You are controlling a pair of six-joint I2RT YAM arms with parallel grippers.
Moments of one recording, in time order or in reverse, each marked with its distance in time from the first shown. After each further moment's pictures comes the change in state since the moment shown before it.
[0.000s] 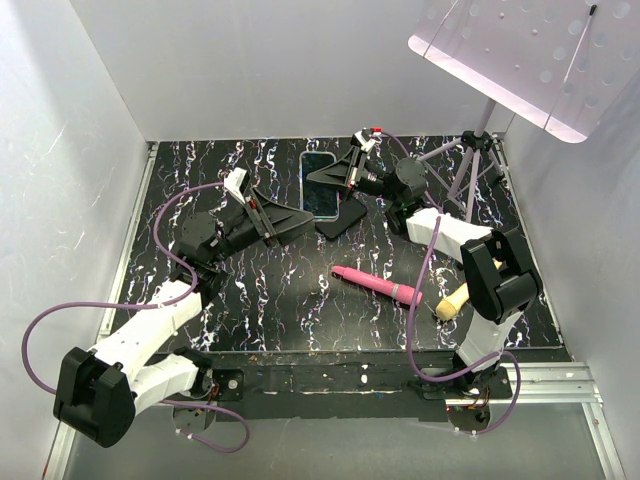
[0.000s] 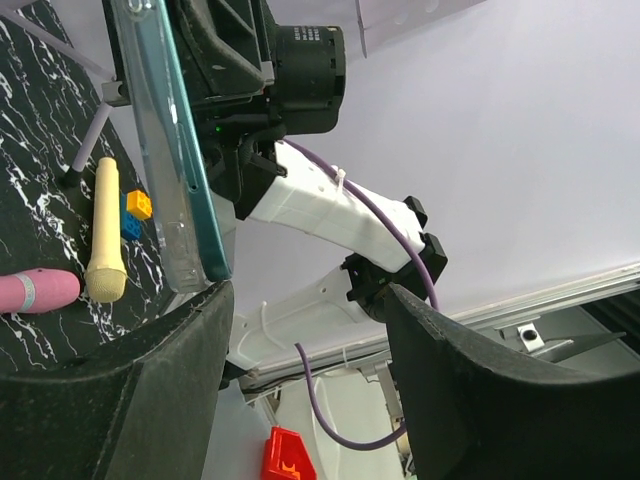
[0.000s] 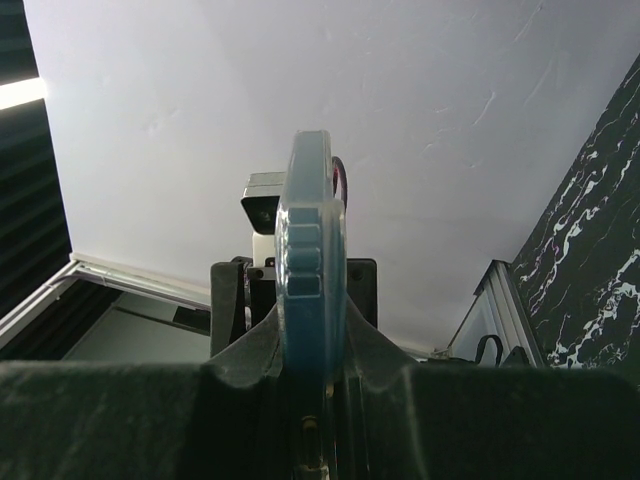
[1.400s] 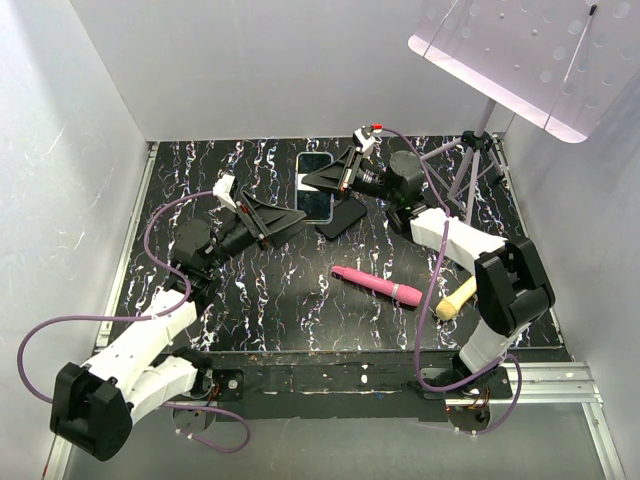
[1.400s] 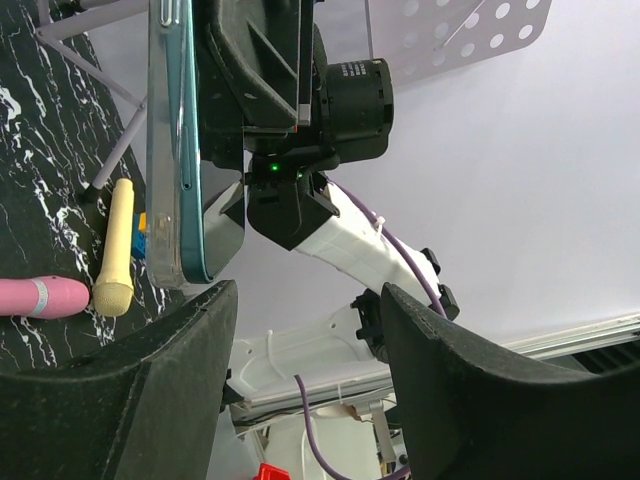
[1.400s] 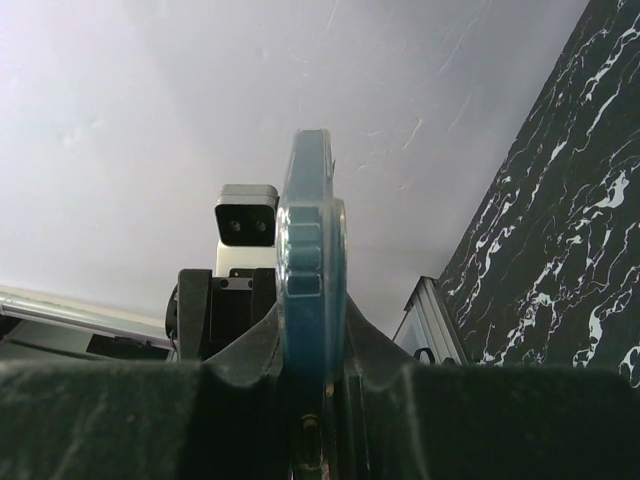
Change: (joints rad) left arm 0.013 -0.077 -0.041 -0.072 -0.094 -0.027; right arm 0.037 -0.095 0.023 -0.299 0.091 -0.278
